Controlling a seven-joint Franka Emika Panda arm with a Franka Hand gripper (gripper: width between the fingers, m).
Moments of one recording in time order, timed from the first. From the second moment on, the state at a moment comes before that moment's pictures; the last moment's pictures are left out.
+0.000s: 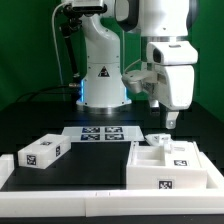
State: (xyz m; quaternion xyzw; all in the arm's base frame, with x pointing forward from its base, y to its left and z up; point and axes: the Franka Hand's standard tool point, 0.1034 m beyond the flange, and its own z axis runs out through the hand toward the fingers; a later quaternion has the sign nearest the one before) arm 0.450 0.097 0.074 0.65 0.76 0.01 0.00
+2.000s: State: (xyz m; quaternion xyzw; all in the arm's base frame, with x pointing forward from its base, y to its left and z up) arm 0.399 0.112 0.013 0.65 0.76 0.00 -0.05
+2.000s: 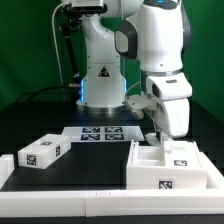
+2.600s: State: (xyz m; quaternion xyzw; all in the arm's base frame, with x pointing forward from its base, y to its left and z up) arm 0.402 0.090 0.056 0.73 0.68 -0.03 -0.02
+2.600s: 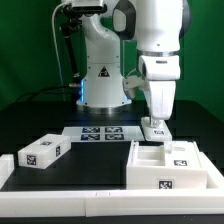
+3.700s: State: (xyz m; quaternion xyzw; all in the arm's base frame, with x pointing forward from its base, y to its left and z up) arm 0.405 0.069 0.064 0.78 0.62 -0.04 -0.02
